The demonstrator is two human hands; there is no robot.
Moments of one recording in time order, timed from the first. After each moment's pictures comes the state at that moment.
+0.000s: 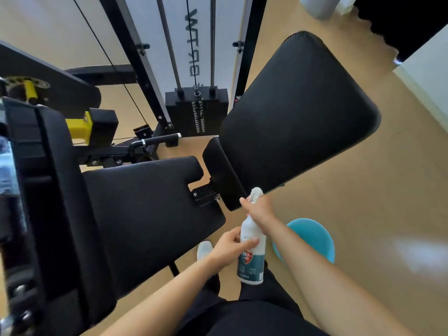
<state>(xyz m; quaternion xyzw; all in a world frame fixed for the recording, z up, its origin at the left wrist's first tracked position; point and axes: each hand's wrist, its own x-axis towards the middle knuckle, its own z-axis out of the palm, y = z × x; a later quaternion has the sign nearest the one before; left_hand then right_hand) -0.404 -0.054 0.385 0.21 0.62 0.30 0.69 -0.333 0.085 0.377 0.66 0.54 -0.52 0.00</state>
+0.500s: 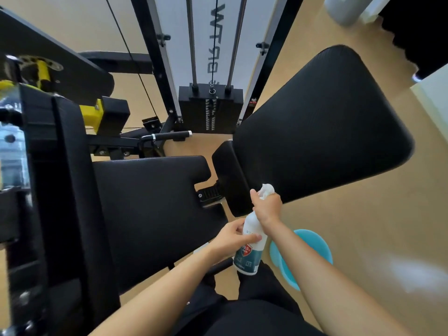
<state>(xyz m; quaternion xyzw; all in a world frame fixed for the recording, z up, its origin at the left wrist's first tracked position) -0.448 -0.024 0.382 0.22 0.61 0.33 0.69 -0.375 0.107 0.386 0.67 0.58 -0.46 -0.08</state>
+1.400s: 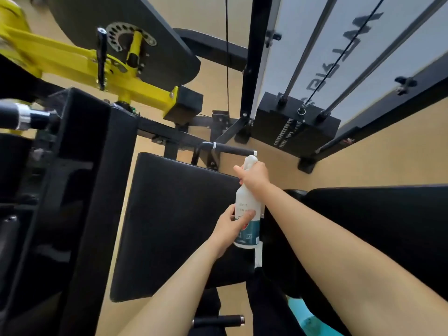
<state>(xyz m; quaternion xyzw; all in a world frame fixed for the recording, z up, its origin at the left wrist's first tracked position) -0.617 0.053 0.309 -0.09 0.68 0.52 0.51 -0.676 0.205 0.284 0.44 0.70 -0.54 0.14</state>
